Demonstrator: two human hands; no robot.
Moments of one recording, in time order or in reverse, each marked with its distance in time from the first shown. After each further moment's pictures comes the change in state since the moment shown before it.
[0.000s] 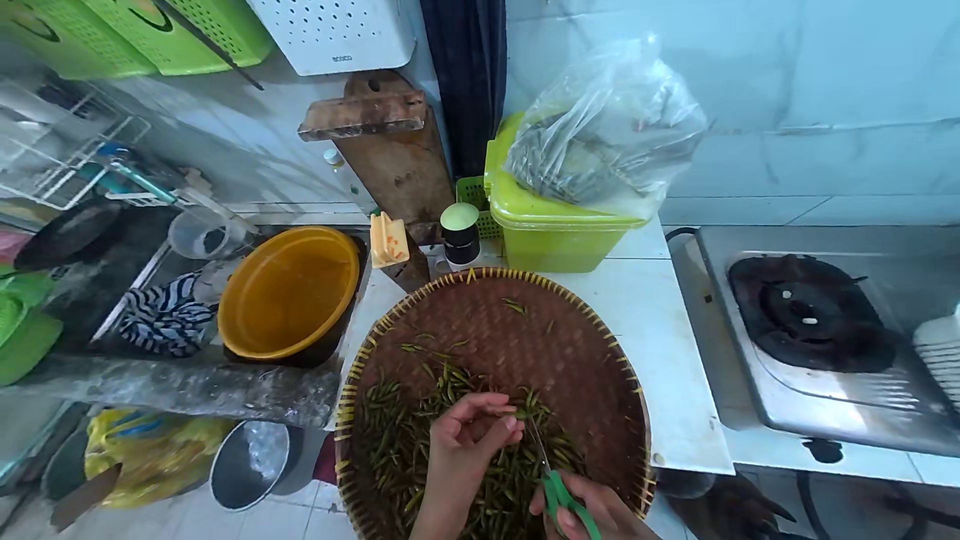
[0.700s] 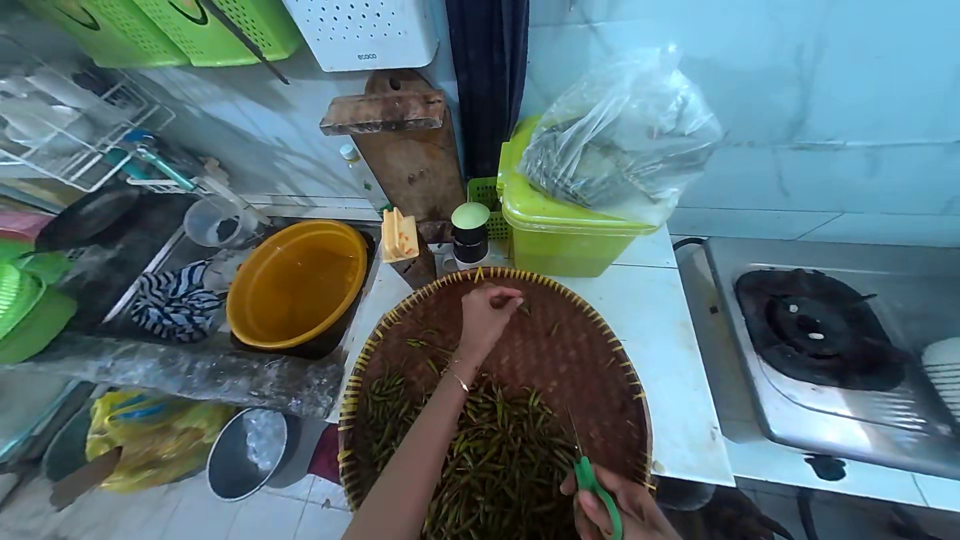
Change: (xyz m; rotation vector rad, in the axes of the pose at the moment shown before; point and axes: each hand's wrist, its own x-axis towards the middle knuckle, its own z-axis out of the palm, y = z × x) left_hand 0.176 -0.001 0.018 0.732 -0.008 0.345; right_hand -0.016 -0.002 -0.009 0.051 0.253 -0.009
